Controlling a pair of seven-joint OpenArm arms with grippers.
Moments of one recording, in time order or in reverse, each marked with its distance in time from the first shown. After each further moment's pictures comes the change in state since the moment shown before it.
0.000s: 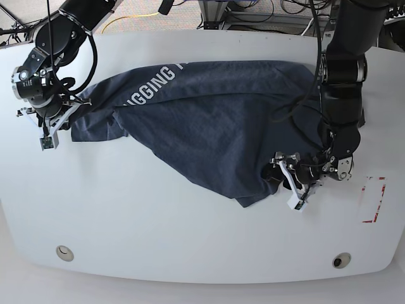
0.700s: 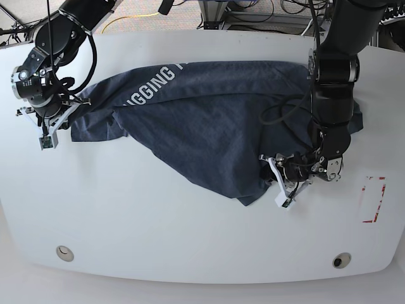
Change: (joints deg) left arm -0.2 2.4 0.2 0.2 1.1 0.0 2.1; right arm 0.0 0.0 0.2 0.0 -0.1 0.0 0.0
